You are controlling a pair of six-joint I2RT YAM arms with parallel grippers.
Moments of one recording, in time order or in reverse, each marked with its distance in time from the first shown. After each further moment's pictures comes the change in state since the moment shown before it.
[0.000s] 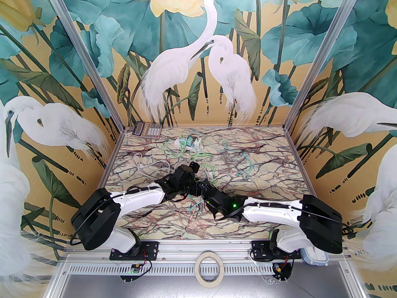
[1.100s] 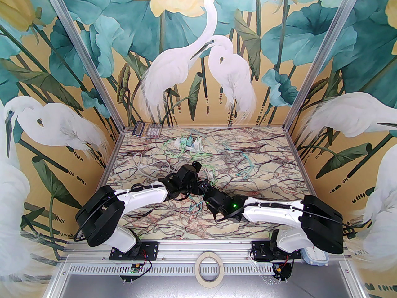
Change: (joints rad) left arm -0.024 0.048 0.047 -0.018 -0.053 0.007; right arm -0.007 -0.015 0.009 -0.040 -0.015 -0.020
